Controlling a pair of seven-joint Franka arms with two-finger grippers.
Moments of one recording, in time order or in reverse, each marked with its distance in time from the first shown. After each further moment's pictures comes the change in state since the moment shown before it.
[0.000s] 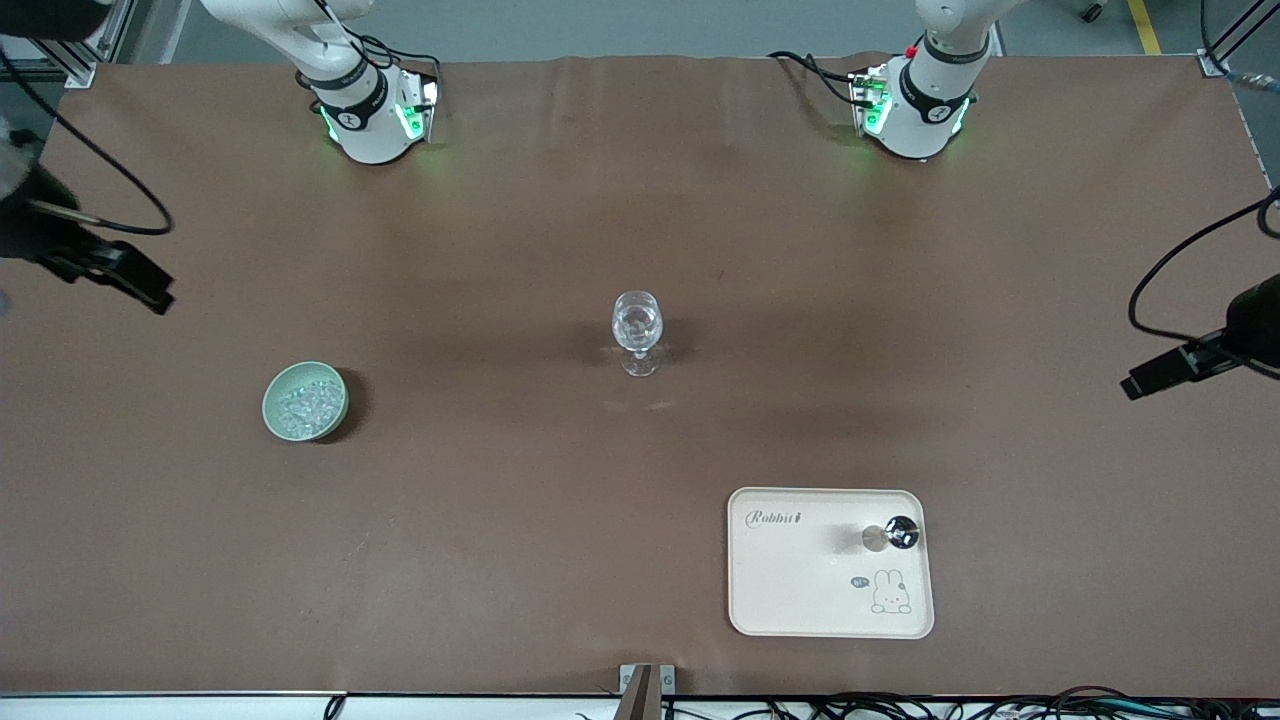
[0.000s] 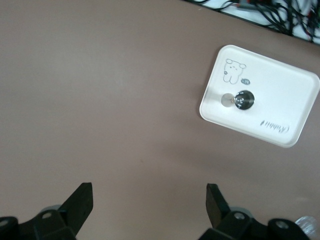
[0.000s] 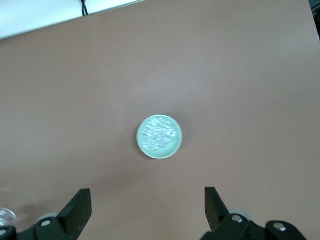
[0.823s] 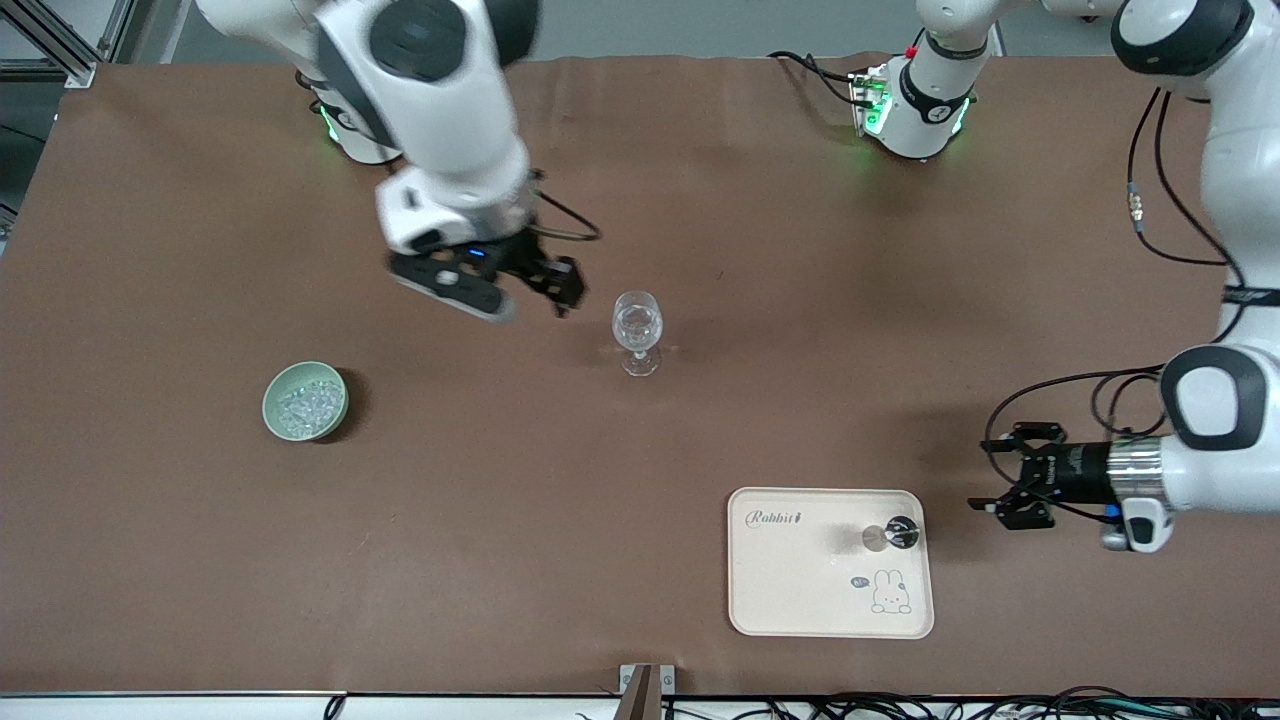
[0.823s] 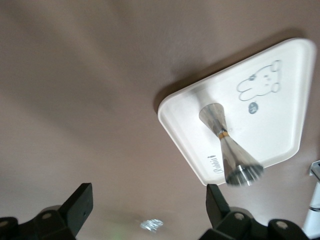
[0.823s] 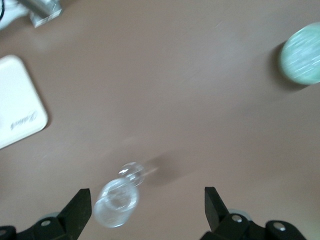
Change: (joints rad) left arm 0.021 0.500 0.032 0.003 -0.321 0.243 -0.600; right arm 0.273 0.190 0.296 0.035 0.000 0.168 0.742
